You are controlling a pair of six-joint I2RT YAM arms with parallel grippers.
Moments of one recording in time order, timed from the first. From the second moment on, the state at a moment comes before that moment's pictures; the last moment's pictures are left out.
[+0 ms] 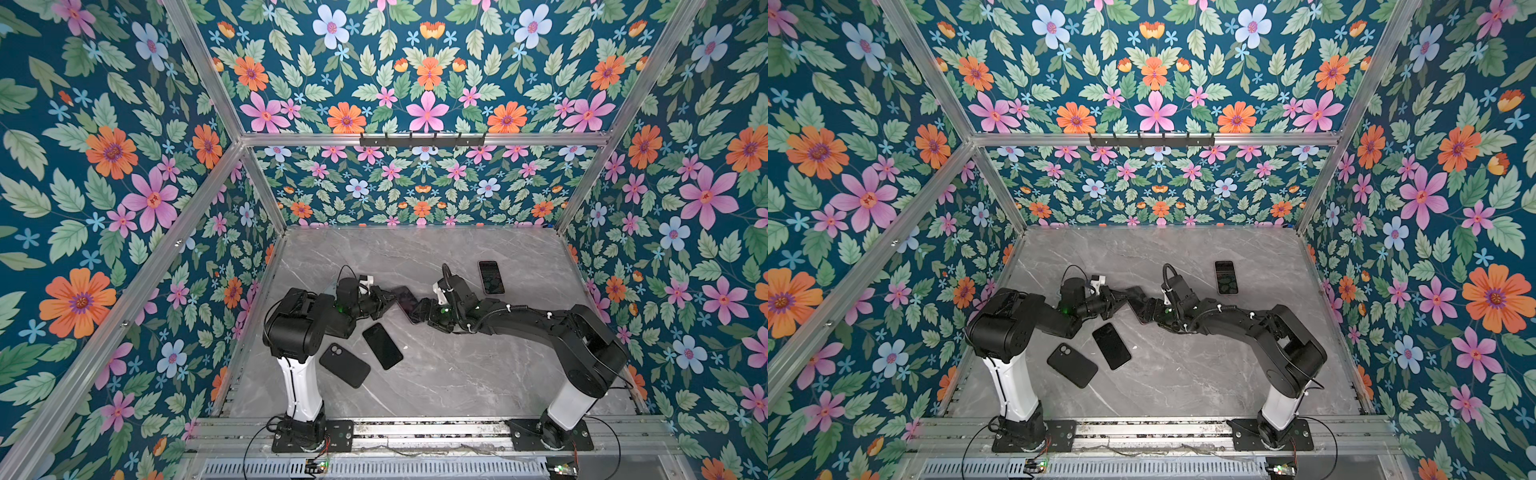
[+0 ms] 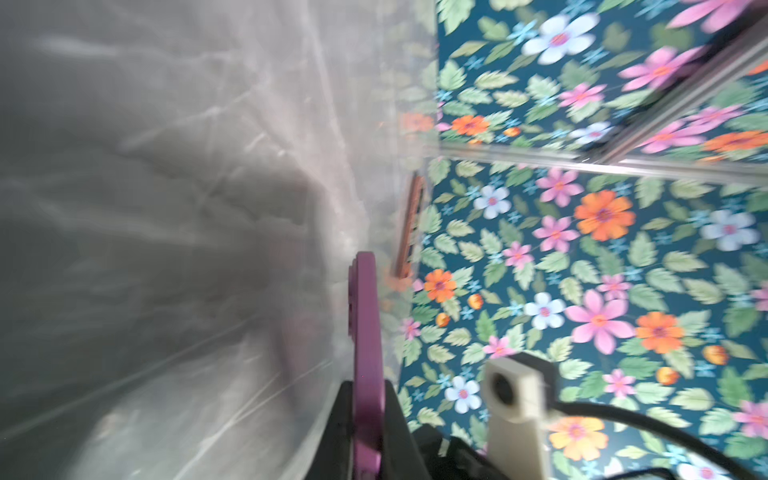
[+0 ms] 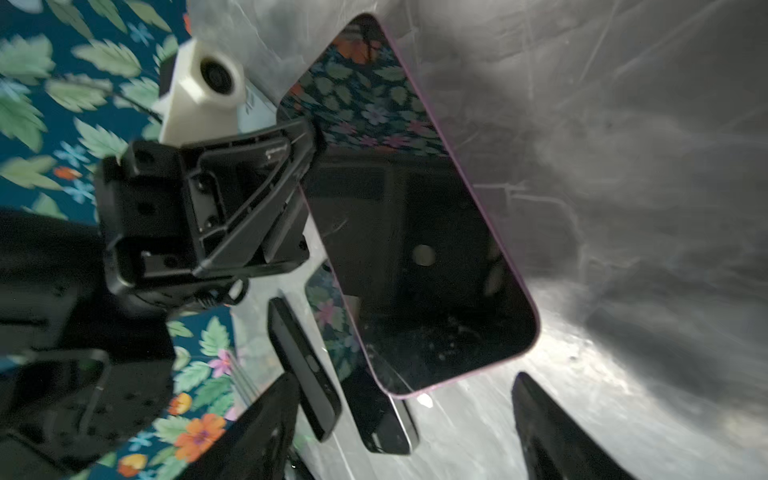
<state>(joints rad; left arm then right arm) -0.28 1.94 0.66 0.93 0.74 -1.34 0.68 1.72 0.92 0.05 -0.36 1.05</state>
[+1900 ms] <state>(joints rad) -0.28 1.91 0.58 1.23 0.63 -1.56 0.62 1.82 0.64 1.02 -0.35 1.54</state>
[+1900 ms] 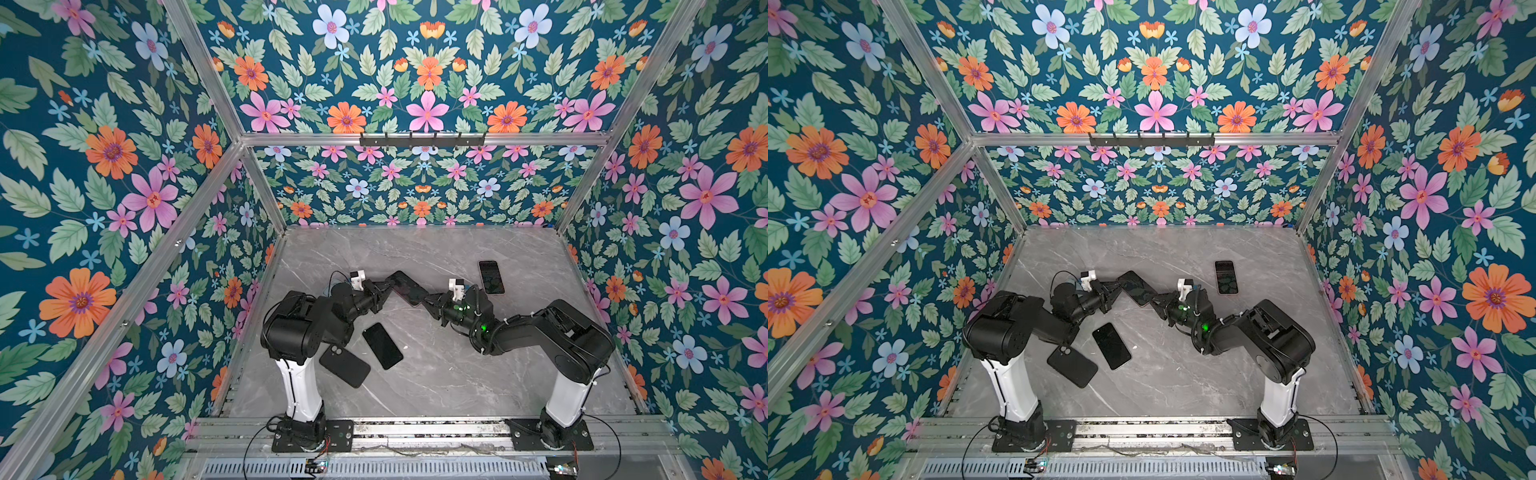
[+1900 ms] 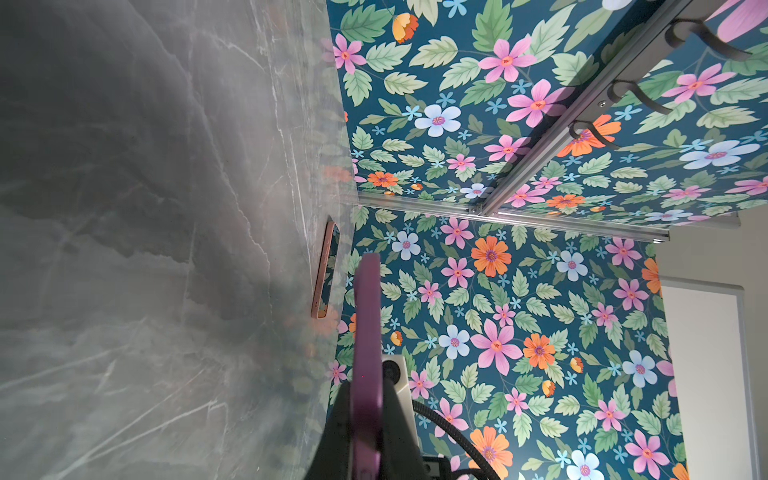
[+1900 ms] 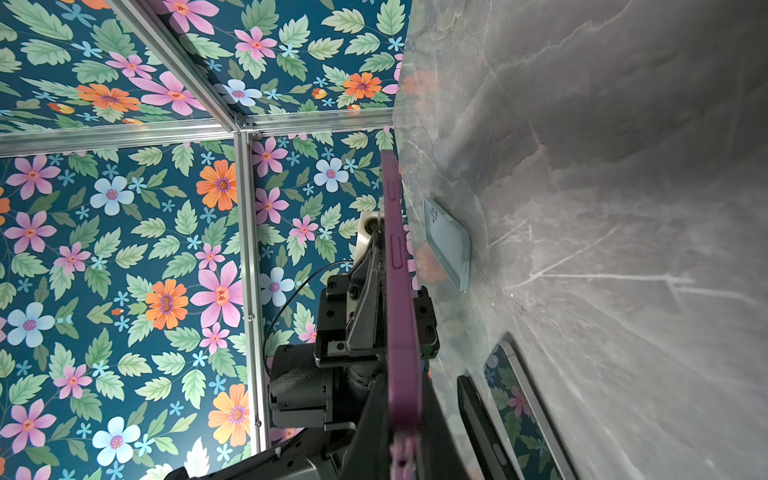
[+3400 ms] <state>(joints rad) 0.06 2.03 1.44 -0.57 0.17 -0.34 0.57 1.78 0.86 0.58 -0.68 1.25</state>
